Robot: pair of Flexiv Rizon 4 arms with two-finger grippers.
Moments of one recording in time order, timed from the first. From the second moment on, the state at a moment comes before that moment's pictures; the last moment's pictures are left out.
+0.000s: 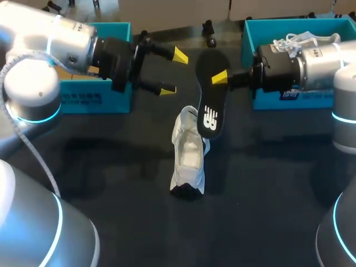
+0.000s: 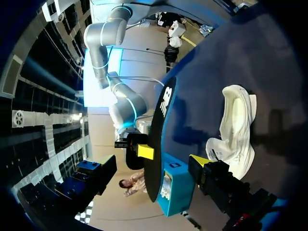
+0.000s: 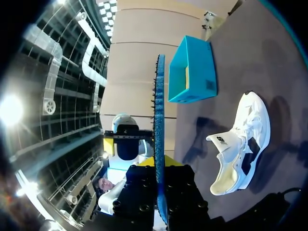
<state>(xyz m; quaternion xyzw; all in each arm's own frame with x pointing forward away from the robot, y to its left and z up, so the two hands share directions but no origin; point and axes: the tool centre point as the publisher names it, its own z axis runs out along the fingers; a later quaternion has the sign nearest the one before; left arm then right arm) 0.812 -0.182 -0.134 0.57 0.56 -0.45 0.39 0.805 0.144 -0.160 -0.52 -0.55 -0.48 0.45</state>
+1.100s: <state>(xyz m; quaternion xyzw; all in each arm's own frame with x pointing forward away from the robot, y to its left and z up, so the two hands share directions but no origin) 0.827 -0.212 -0.157 0.48 0.56 -0.46 0.49 0.798 0.172 -0.155 -0.50 -0.55 -0.48 0.47</state>
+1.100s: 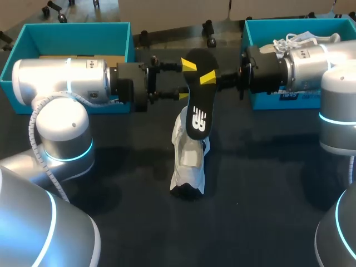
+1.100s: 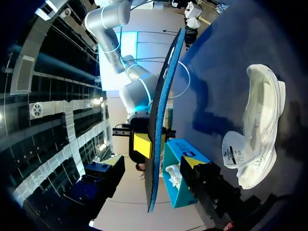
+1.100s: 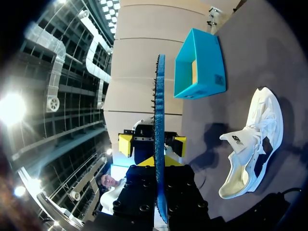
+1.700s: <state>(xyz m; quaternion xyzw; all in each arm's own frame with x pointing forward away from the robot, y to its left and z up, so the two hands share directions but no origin) 0.838 -0.221 -0.162 0.47 0.57 -0.46 0.49 0.797 0.176 -0.155 -0.50 -0.55 -0.48 0.47</state>
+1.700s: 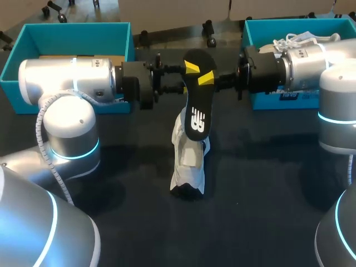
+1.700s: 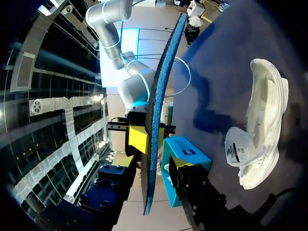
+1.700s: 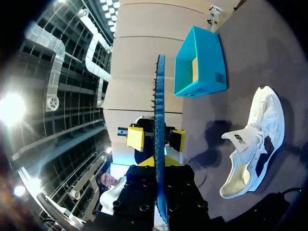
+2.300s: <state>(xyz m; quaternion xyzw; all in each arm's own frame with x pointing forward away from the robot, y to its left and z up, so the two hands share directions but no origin) 0.836 -0.221 -0.168 0.47 0.57 -0.46 0.48 0.800 0.175 -0.157 -0.49 -0.55 -0.47 0.47</state>
